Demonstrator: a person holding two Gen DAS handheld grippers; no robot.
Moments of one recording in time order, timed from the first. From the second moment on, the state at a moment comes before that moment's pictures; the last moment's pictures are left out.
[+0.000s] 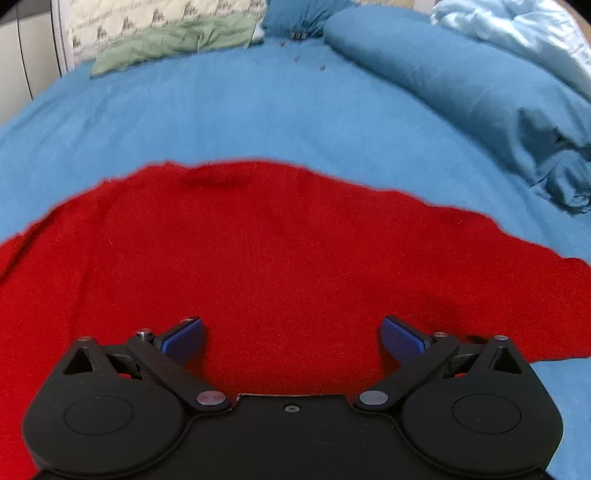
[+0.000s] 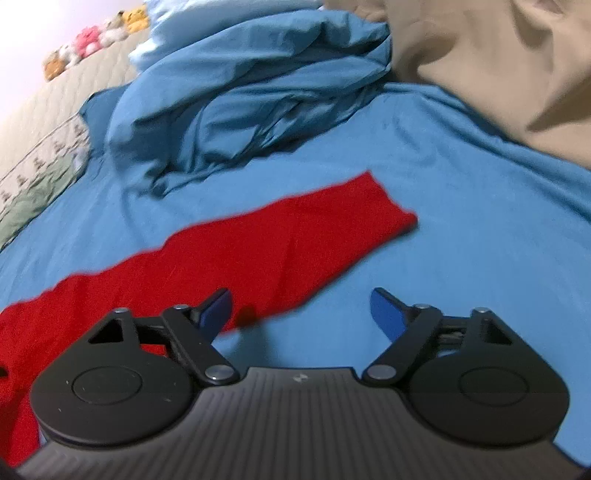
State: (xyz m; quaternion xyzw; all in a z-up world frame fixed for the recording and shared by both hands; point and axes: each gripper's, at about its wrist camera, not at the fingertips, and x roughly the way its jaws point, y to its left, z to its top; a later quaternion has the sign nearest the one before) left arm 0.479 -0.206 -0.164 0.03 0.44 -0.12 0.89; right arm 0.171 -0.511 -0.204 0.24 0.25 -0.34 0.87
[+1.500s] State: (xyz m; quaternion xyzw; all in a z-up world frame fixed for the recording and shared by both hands) left arm 0.437 0.034 -0.133 -0.05 0.37 -0.09 0.92; right arm 0.416 -0.146 -0.158 0.08 0.30 0.13 0.94
